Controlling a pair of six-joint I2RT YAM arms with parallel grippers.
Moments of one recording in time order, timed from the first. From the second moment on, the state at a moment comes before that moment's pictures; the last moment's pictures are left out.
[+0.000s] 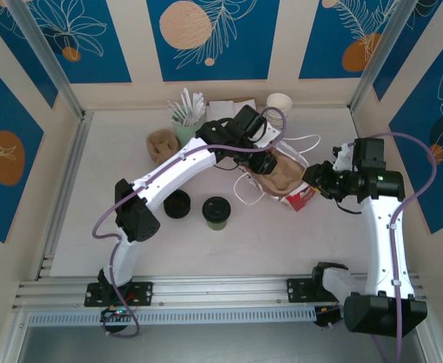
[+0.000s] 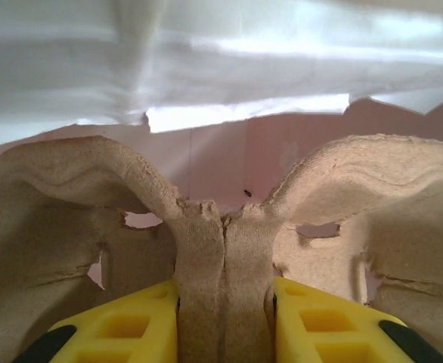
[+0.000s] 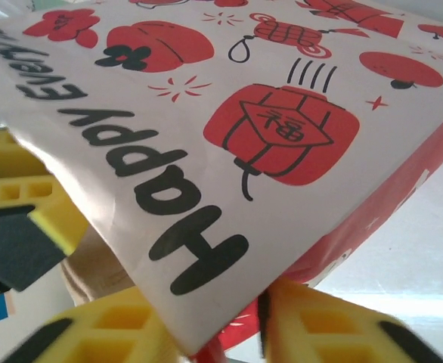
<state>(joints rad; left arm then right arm) -0.89 2.11 2.25 -1.01 0.29 -0.15 -0.13 1.04 1.20 -1.19 -0.56 0.45</state>
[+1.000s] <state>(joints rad) -0.89 2.12 2.31 -1.06 0.23 -0.02 -0.16 1.14 1.25 -1.41 -0.83 0.48</state>
